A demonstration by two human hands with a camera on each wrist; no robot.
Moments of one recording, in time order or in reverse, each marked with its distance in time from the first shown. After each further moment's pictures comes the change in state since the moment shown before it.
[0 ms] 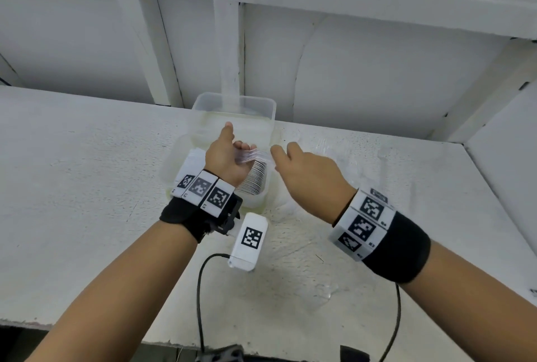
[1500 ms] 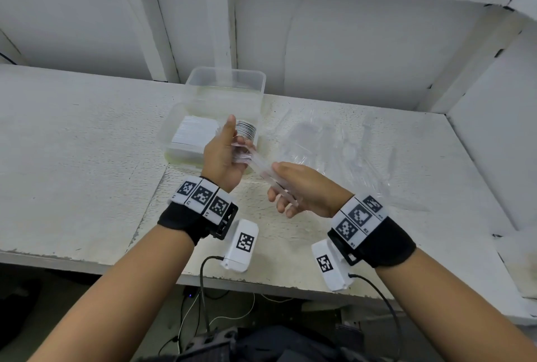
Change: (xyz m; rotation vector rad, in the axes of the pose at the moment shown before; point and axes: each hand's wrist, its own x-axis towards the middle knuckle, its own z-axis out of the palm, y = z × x) left_hand -0.058 -0.047 -0.043 0.048 -0.199 0.095; right_hand -0.083 -0.015 0.005 1.734 -0.576 0.520
